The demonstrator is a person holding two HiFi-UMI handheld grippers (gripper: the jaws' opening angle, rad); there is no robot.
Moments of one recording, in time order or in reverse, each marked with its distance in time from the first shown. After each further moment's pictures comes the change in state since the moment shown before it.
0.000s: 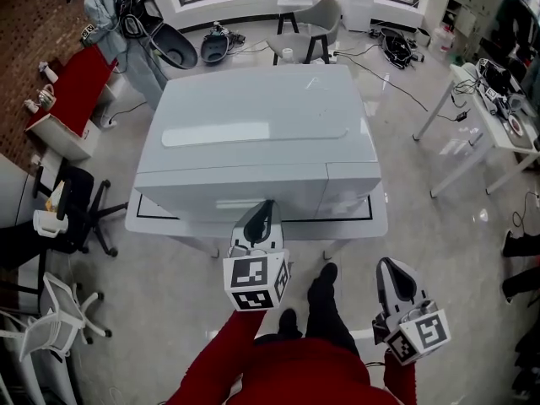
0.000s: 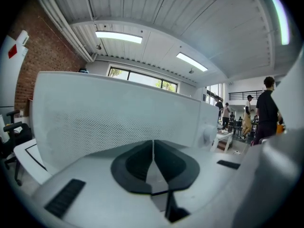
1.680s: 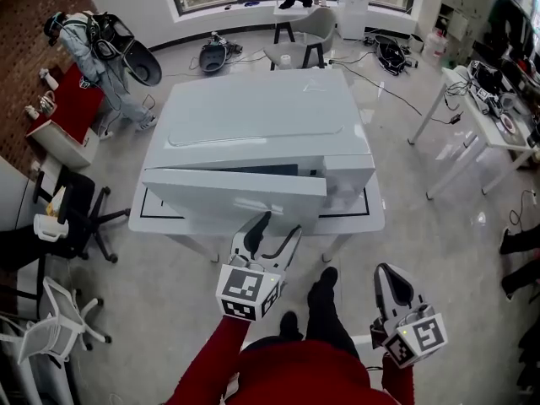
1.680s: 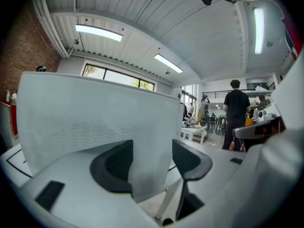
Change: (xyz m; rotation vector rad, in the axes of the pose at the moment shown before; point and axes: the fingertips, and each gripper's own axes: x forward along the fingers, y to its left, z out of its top) left arm -0.035 -0.035 -0.019 0.109 0.002 -0.293; right arm -0.020 0.020 -0.004 0.027 -0.051 -0.004
